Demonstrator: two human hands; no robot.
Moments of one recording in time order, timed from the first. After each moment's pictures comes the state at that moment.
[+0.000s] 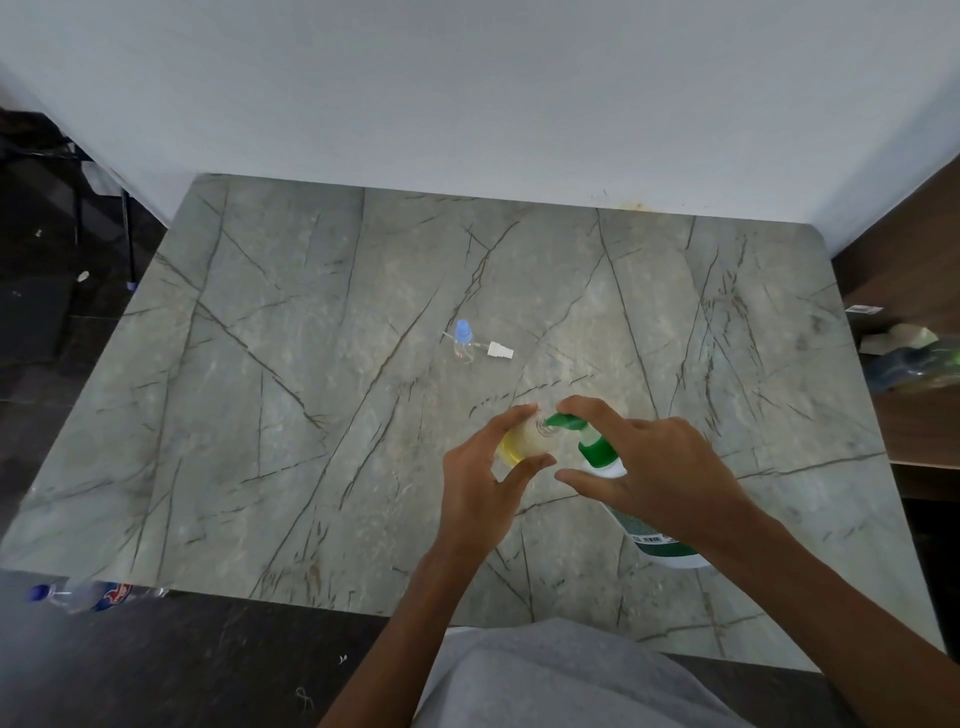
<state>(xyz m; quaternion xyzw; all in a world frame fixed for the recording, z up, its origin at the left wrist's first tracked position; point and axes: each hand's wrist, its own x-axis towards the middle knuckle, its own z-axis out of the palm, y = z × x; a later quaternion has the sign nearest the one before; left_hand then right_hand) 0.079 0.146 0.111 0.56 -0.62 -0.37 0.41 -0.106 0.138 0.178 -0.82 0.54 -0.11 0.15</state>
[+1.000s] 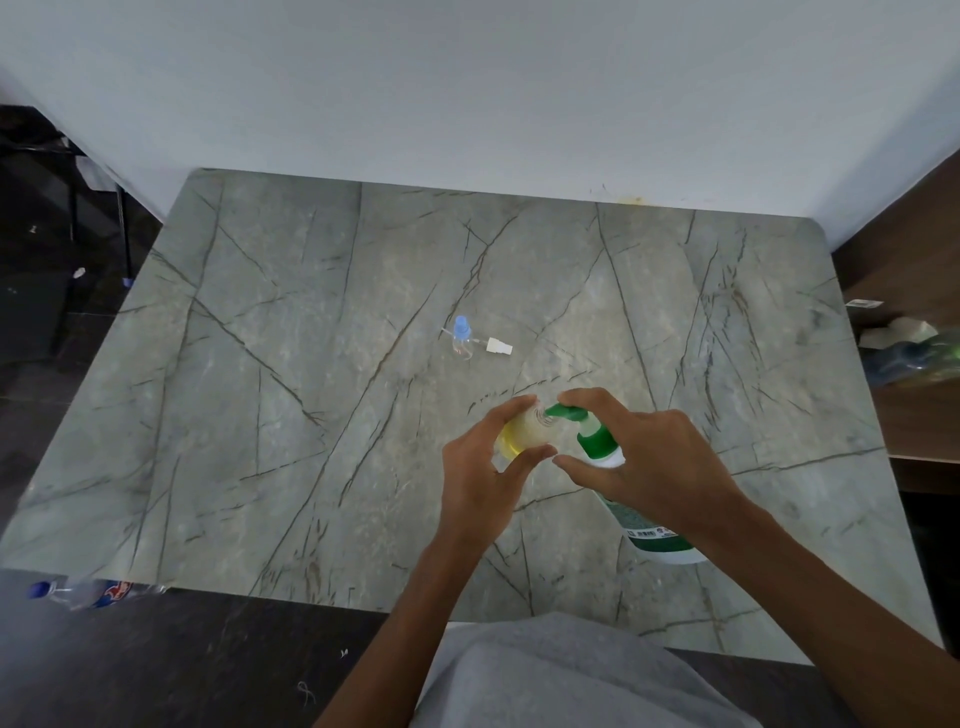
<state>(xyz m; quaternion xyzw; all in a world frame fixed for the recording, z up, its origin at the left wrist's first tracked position) 0.077 0.141 0.113 0.57 -0.62 -0.37 0.41 -0.104 0.133 0.174 -0.80 0.55 -0.16 0.17</state>
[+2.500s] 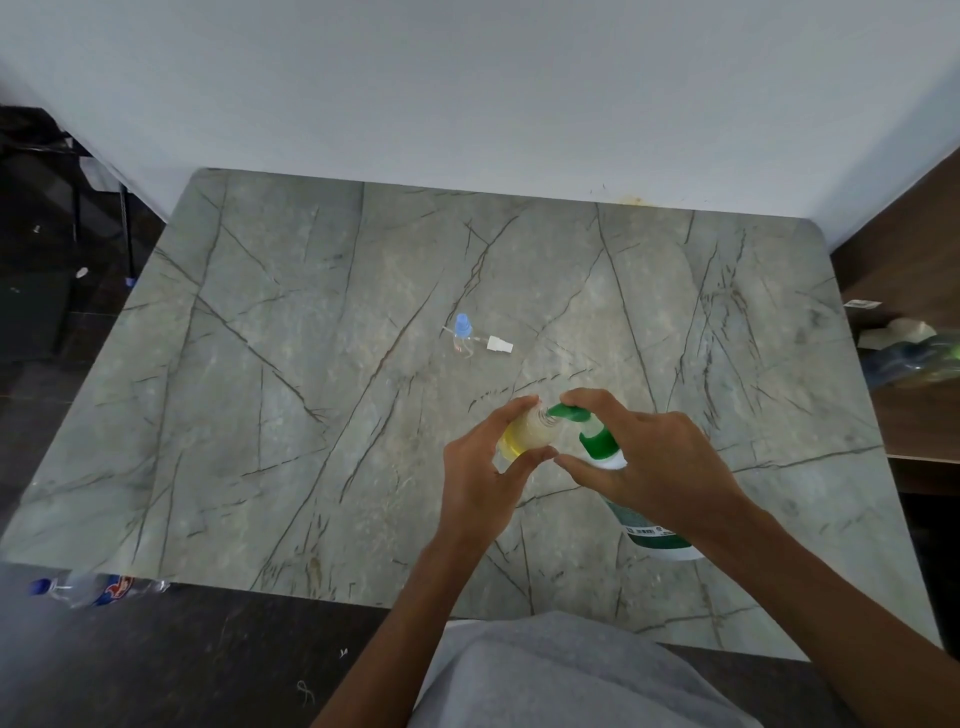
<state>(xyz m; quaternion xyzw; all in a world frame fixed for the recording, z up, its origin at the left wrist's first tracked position) 0.078 0.147 0.117 0.56 -0.63 -0.36 0.41 -0.105 0.140 0.175 -0.81 0.55 -0.15 0.14</state>
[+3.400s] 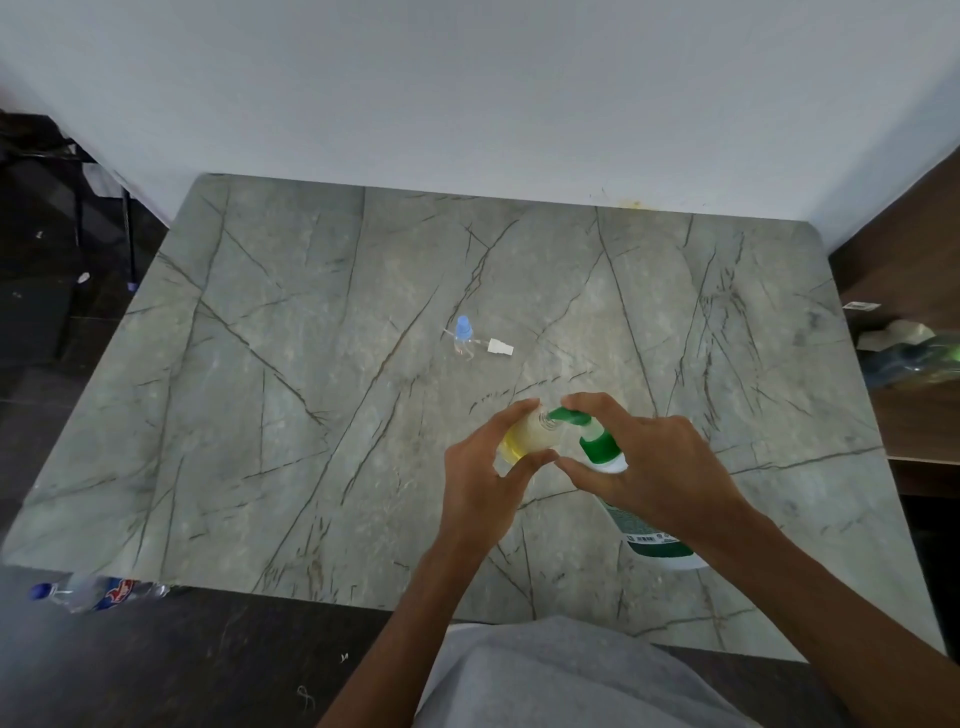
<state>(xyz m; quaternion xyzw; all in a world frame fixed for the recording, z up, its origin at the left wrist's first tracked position) 0.079 0.150 0.115 0.56 -0.62 -0.36 0.41 -0.103 0.145 0.174 -0.80 0.56 -0.16 0.16</state>
